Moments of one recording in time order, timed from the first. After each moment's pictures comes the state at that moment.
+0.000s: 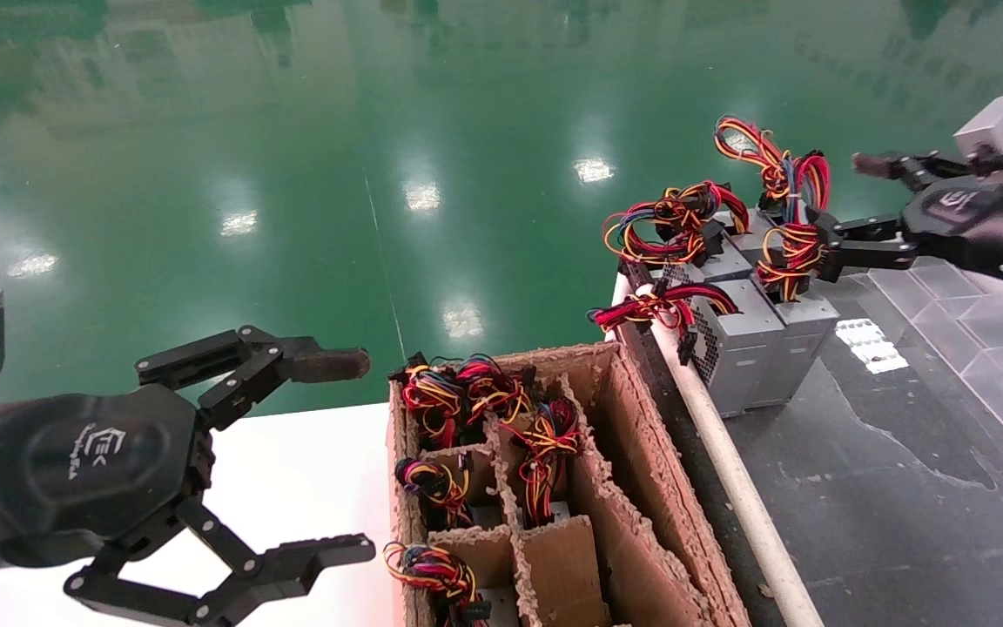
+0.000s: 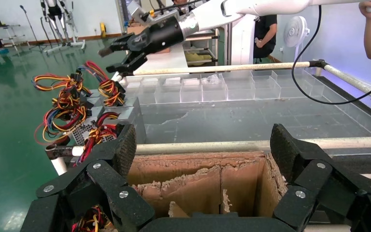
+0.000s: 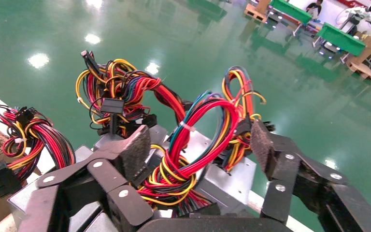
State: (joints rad) left arm -1.10 0.58 0.37 -1.27 0.67 1.46 -0.14; right arm 1.78 -0.85 -0.38 0.00 -1.23 -1.23 -0.47
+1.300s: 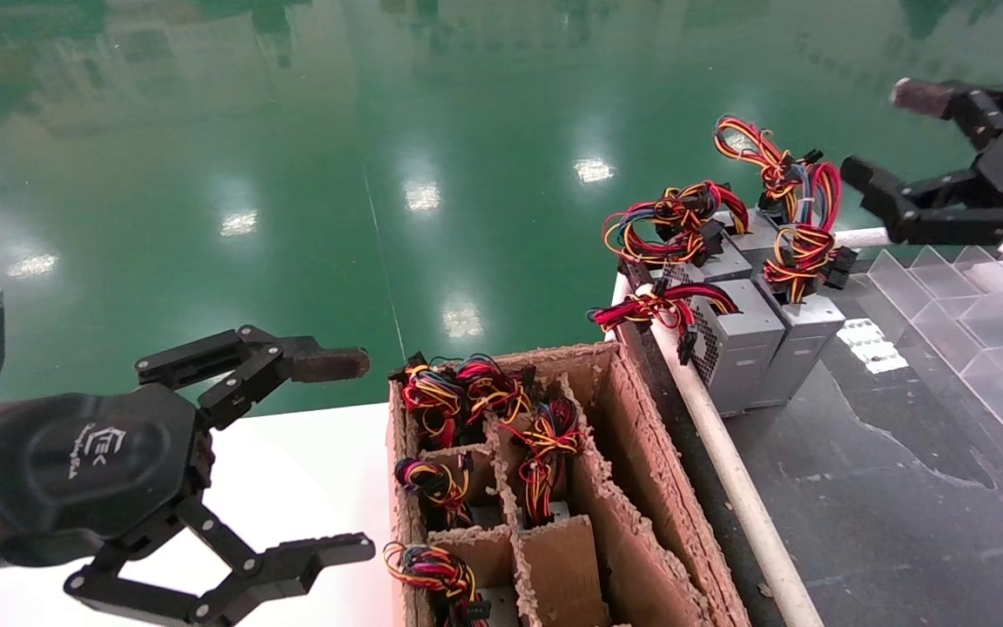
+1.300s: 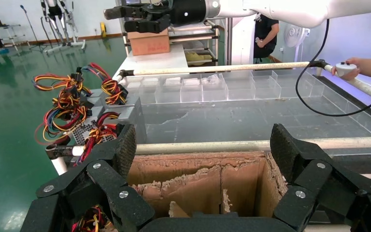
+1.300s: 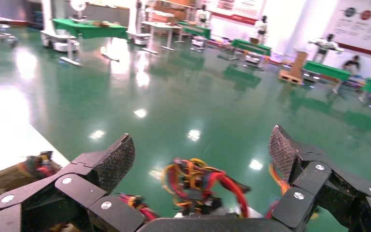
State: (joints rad) left arm -1.10 0.58 0.37 -1.27 0.67 1.46 -0.14; right arm 1.54 -0.70 -0.29 0.44 -0.98 -1.42 -0.16
